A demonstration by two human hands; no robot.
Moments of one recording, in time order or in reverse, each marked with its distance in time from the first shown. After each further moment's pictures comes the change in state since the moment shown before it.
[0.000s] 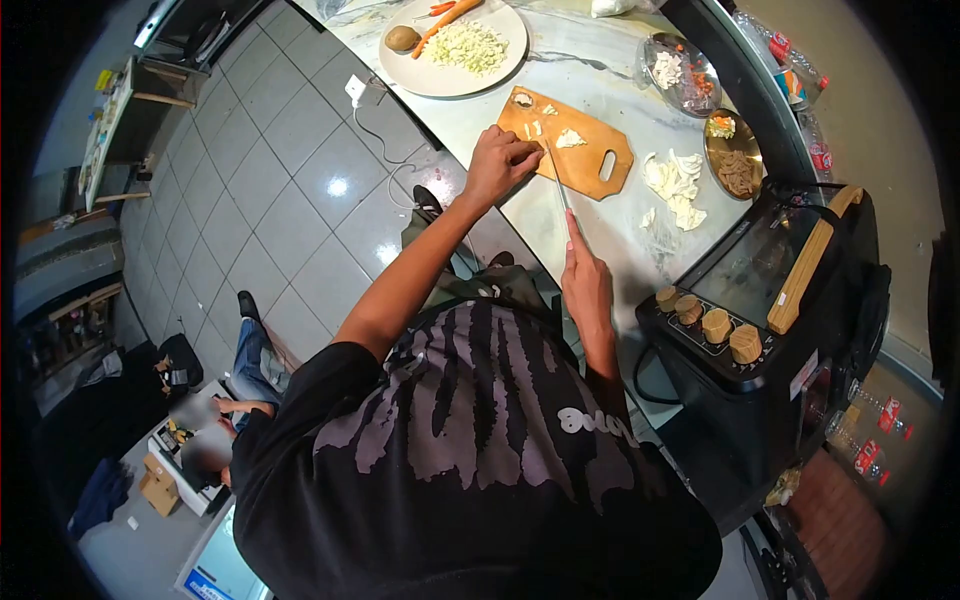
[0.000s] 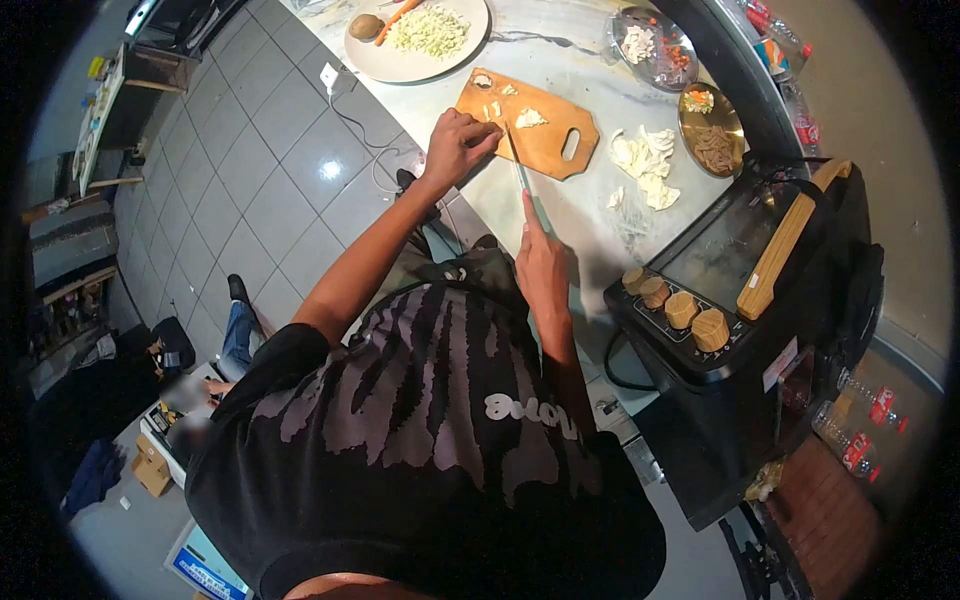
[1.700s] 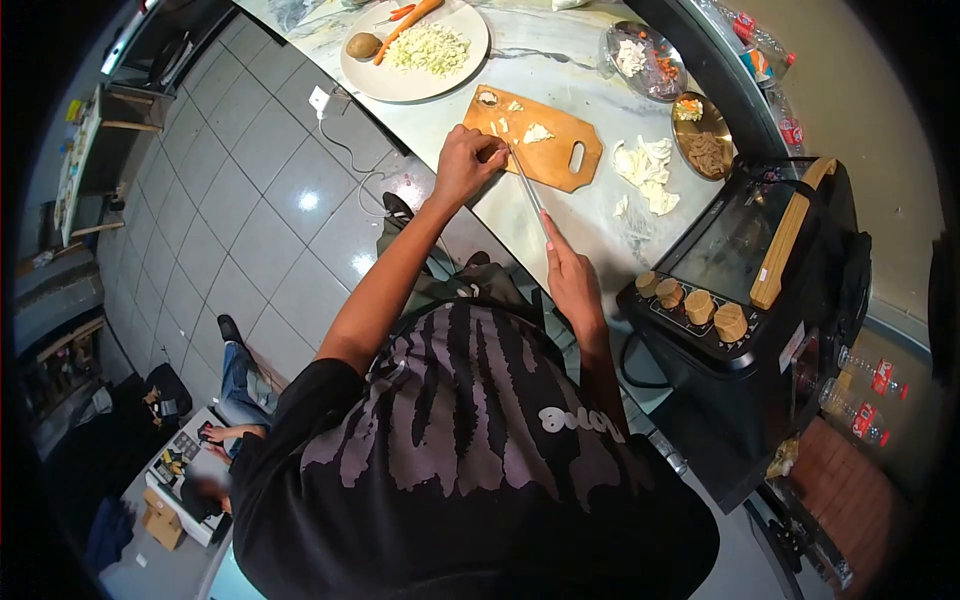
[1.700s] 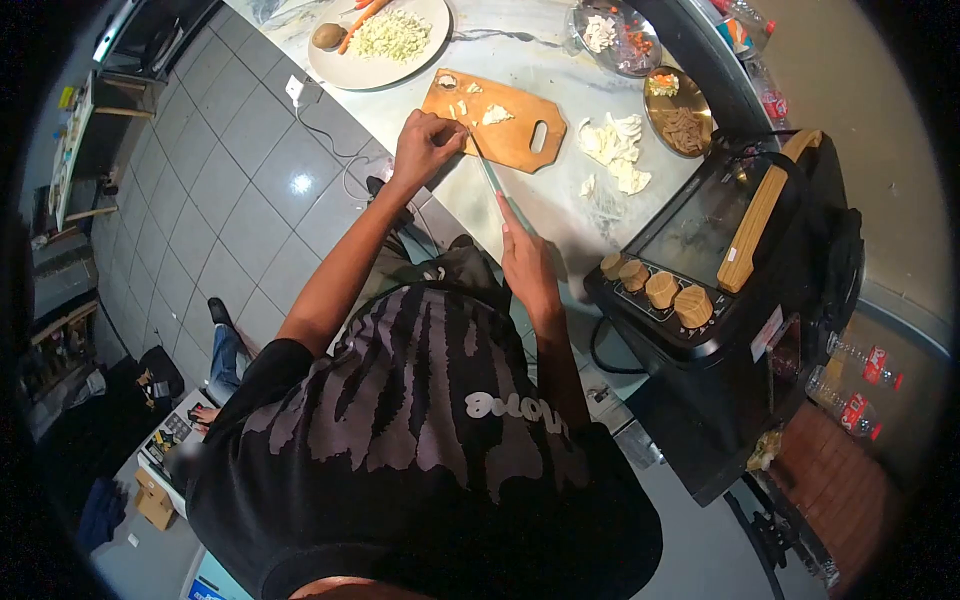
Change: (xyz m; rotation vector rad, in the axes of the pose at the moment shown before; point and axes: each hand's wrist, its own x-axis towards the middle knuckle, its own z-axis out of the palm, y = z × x) left_hand 0.004 0.002 -0.003 -0.074 -0.064 -0.130; right_hand -0.003 0.000 -0.017 0.023 -0.076 -0.013
